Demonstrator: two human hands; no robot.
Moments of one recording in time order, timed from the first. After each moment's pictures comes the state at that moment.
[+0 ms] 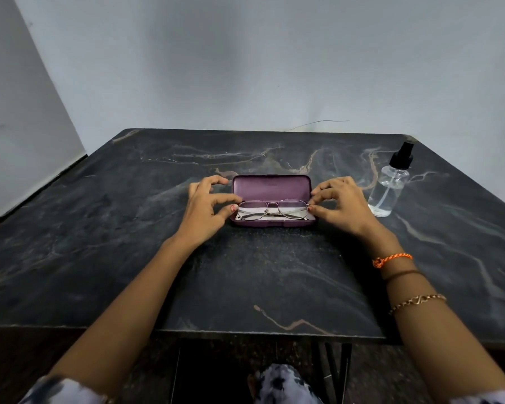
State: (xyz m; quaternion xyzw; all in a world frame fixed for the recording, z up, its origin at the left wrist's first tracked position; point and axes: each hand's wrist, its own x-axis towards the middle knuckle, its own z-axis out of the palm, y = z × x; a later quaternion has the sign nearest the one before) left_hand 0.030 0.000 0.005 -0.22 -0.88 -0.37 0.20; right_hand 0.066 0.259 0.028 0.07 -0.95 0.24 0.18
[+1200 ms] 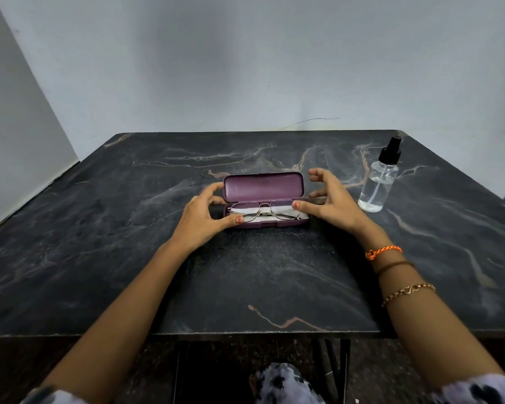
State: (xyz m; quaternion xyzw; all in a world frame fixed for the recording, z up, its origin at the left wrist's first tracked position) left_hand 0.032 -0.001 -0.001 -0.19 -0.86 -0.46 0.08; right_hand 0.059 0.262 0.014 0.04 -0.87 0.48 0.11
